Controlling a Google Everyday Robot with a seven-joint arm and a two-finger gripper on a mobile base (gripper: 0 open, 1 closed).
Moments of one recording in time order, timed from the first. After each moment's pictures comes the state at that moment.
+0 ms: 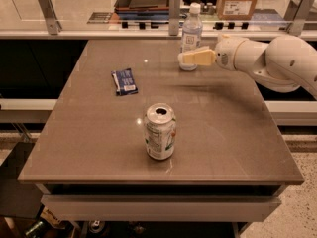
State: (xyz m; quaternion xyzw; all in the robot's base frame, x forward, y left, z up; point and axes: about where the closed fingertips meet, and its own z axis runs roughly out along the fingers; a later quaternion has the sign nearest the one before) arm 0.741 -0.137 0.901 -0.27 0.73 0.20 0.60
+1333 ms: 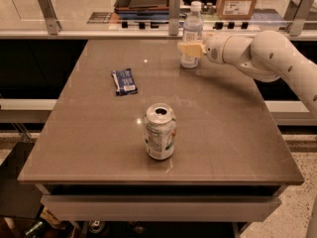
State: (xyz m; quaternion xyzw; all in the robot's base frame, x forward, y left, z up) arm 0.797 -0.122 0.885 -0.29 0.72 0.21 0.60
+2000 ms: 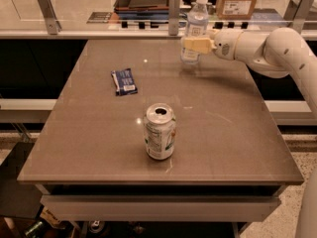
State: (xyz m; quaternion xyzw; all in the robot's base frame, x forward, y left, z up) arm 0.780 -0.120 0.912 -0.32 0.66 0.32 0.60
